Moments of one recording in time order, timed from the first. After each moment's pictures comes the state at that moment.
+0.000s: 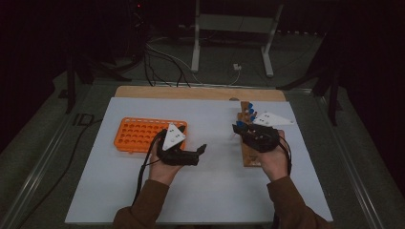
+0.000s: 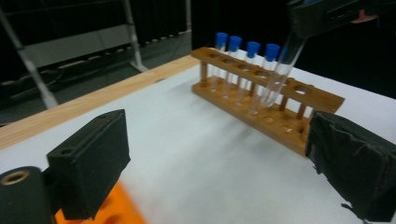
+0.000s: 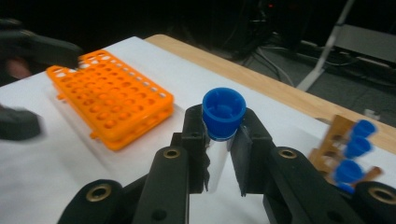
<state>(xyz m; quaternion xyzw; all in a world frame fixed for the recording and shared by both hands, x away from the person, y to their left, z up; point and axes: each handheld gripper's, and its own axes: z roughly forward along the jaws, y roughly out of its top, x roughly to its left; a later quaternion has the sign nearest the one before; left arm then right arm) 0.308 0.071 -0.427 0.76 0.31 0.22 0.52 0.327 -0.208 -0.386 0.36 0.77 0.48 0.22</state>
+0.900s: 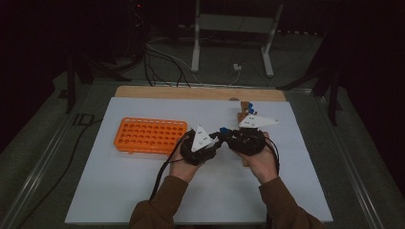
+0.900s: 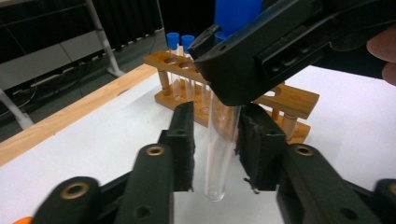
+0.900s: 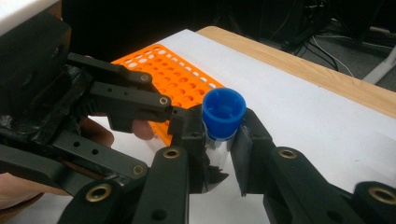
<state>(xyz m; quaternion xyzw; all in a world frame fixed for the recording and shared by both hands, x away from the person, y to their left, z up) 0.315 0.015 -0.434 0.80 0.25 0.22 0.51 0.326 -0.179 -0.392 0.32 0.79 0.49 0.14</state>
